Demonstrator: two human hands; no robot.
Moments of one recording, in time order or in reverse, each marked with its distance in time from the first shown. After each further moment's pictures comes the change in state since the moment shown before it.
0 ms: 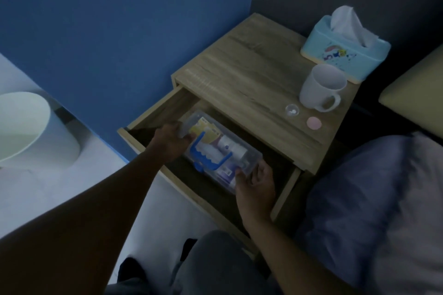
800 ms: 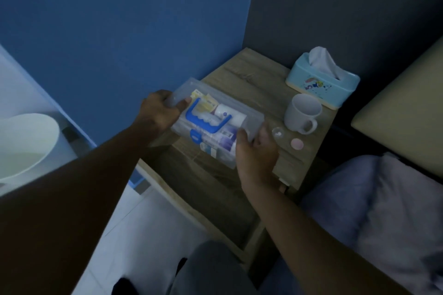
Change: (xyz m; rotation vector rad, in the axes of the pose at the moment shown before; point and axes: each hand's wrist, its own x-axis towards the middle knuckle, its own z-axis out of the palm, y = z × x) left_hand -0.009 0.091 -0.085 -0.013 0.397 0.123; right_hand 0.010 -0.136 -0.002 0.027 0.039 -0.271
